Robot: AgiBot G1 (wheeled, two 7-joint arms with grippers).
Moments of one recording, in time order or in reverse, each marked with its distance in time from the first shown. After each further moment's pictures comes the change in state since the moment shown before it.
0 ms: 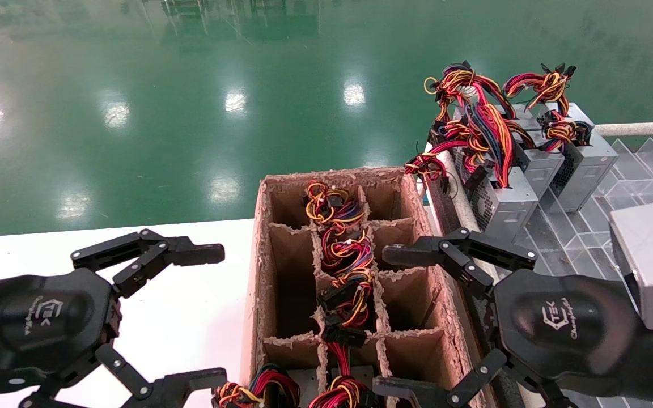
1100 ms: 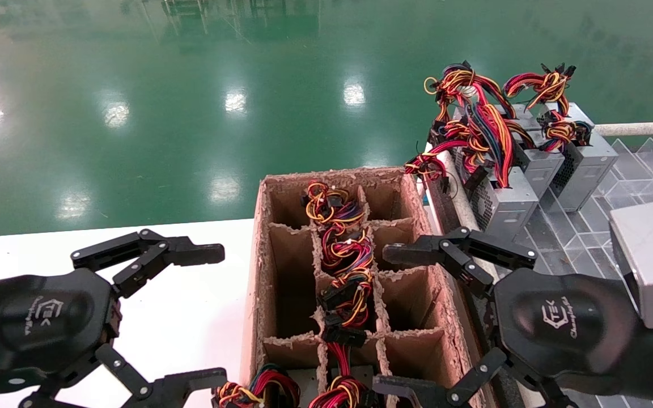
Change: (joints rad) left arm 0.000 0.000 0.000 0.000 0.000 0.000 0.000; right arm 0.001 0.000 0.000 -0.001 -0.002 0.001 -0.001
